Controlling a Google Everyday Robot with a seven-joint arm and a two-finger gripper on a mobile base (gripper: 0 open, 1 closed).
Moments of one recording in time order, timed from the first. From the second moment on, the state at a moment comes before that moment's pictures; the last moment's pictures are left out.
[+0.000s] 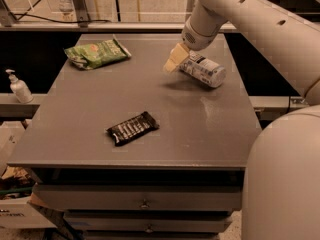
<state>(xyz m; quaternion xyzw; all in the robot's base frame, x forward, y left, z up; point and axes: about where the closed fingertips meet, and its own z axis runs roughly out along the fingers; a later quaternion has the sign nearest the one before) 0.737 -0.096 0.853 -0.38 0.90 0.02 0.23</state>
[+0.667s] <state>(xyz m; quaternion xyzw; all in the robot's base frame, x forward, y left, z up) 0.741 -0.097 0.835 -0.38 0.90 0.01 0.21</state>
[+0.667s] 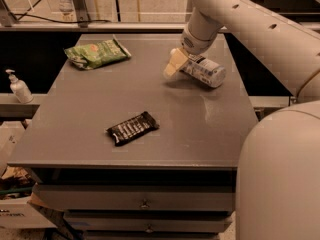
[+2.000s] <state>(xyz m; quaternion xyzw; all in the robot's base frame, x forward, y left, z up) 0.736 -0.101 0.854 -0.38 0.89 0.01 0.24</state>
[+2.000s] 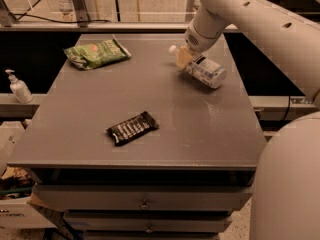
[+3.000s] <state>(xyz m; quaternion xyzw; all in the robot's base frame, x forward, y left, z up) 0.729 -0.110 0.911 -0.34 0.86 0.11 0.37</state>
